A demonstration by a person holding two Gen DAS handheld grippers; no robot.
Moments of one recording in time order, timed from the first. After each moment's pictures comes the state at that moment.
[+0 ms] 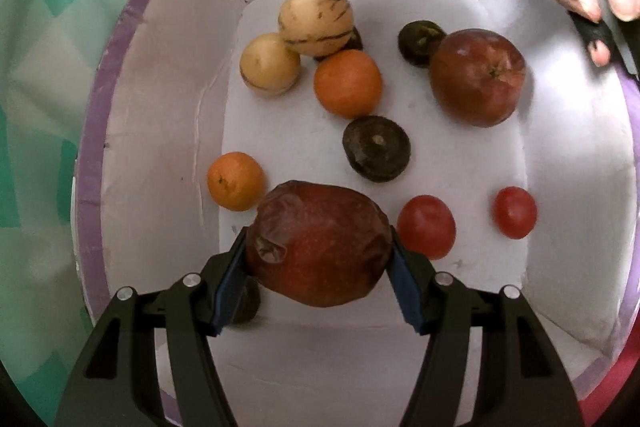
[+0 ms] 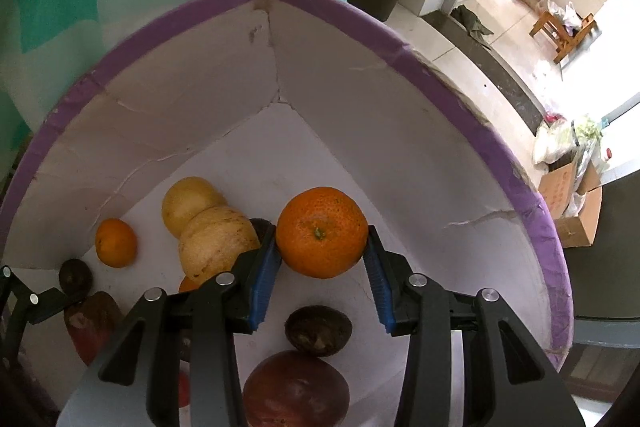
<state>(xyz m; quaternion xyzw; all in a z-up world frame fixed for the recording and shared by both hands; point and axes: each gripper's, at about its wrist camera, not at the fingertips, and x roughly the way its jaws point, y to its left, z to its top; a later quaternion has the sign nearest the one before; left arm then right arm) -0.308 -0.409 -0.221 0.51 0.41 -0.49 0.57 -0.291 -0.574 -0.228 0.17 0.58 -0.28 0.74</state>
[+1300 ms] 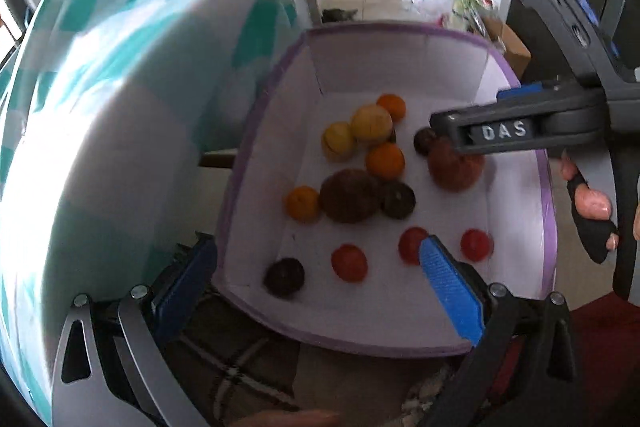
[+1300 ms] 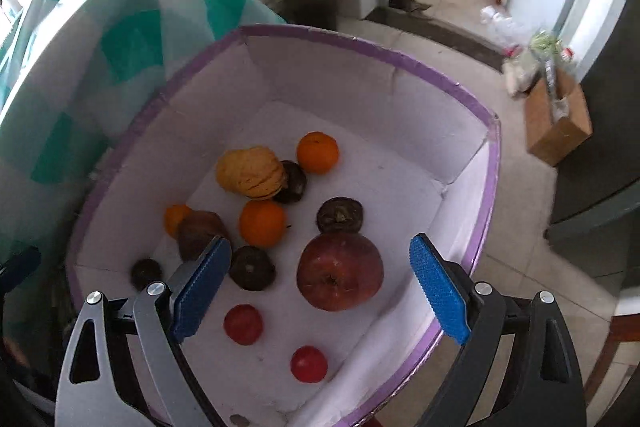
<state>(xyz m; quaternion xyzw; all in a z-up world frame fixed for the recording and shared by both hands) -0.289 -0.341 -0.100 0.39 0.34 -0.51 0.69 -0.375 -0.497 -0.170 0.29 0.46 -0.38 0.75</state>
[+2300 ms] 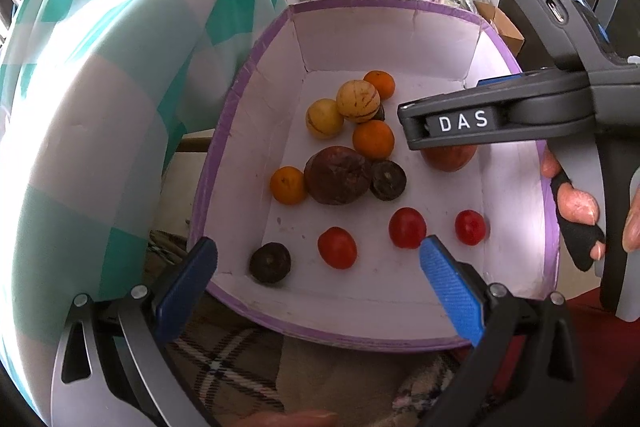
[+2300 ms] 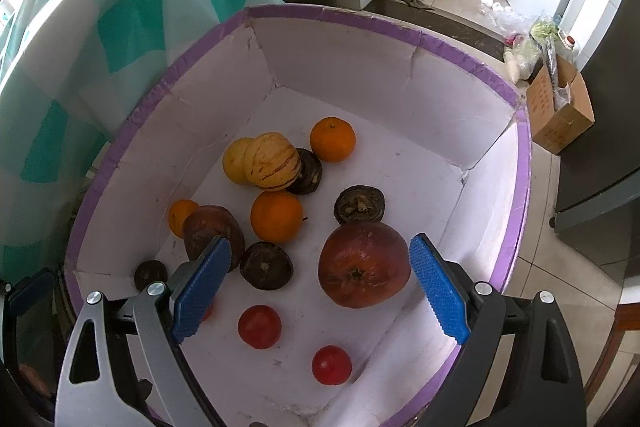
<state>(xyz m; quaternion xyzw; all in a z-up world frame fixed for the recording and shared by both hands) -0.296 -0.344 -0.132 0.40 0.36 -0.51 0.67 -0.365 -0.491 -0.194 0.31 0.47 -0.38 0.74</state>
